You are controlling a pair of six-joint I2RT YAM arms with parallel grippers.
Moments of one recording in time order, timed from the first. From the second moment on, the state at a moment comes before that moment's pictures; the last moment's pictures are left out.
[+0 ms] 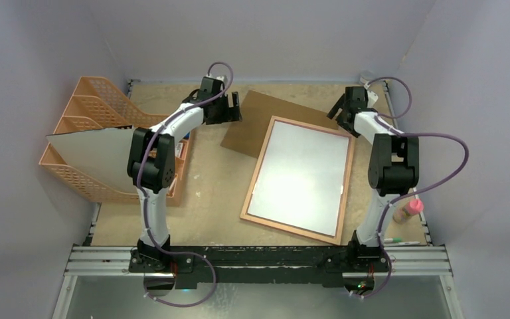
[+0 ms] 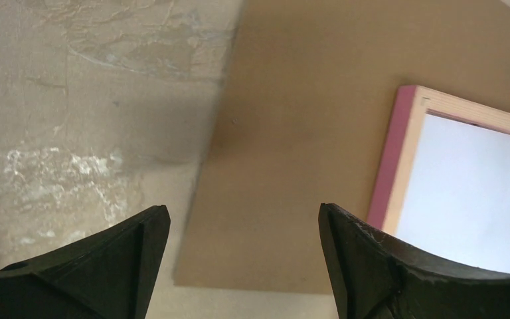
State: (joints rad) left arm -0.32 2.06 1.64 -0.38 0.10 -0.40; right arm 0.01 1.94 1.37 -0.29 0.27 0.64
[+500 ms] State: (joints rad) left arm -0.25 2.27 1.79 -0.35 0.13 -0.35; right arm -0.01 2.18 1.61 -0.27 0.11 0.58
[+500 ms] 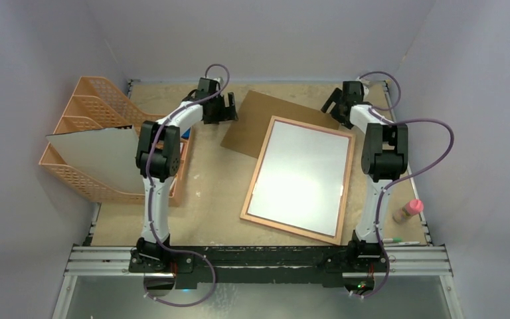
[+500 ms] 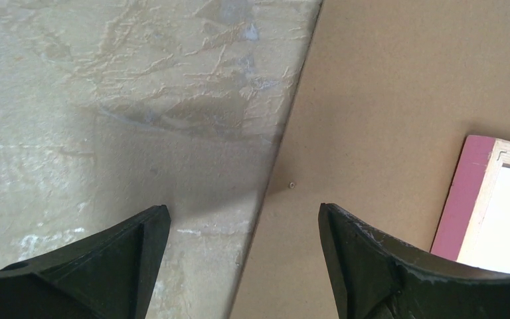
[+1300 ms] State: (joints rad) left arm -0.15 2.46 1.95 -0.22 0.69 -0.52; right arm -0.12 2.19 1.48 0.07 -0.38 0.62
